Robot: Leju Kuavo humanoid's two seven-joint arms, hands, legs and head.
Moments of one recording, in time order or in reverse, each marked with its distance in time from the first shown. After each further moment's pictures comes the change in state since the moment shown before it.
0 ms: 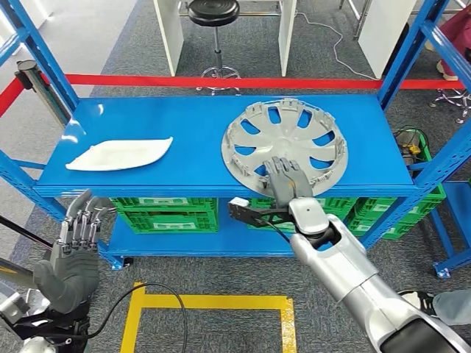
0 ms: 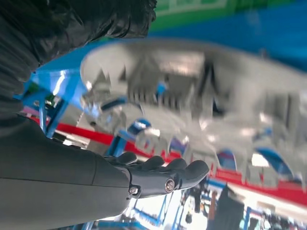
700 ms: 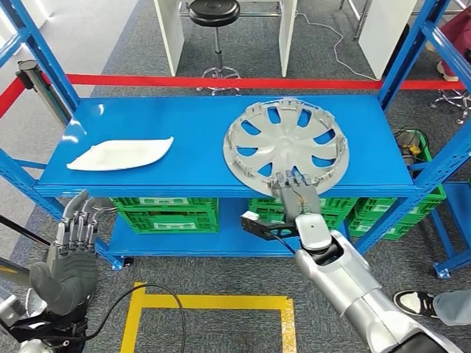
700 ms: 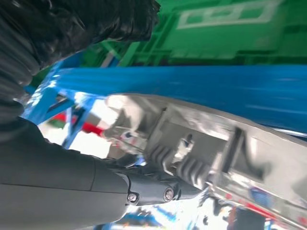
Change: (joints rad) left arm 0.012 0.000 0.006 -0.015 -0.003 0.008 0.000; right arm 0.074 -0.025 -0.047 0.062 0.146 -0.056 0.050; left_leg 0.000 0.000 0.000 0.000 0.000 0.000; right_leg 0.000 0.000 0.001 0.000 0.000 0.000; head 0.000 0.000
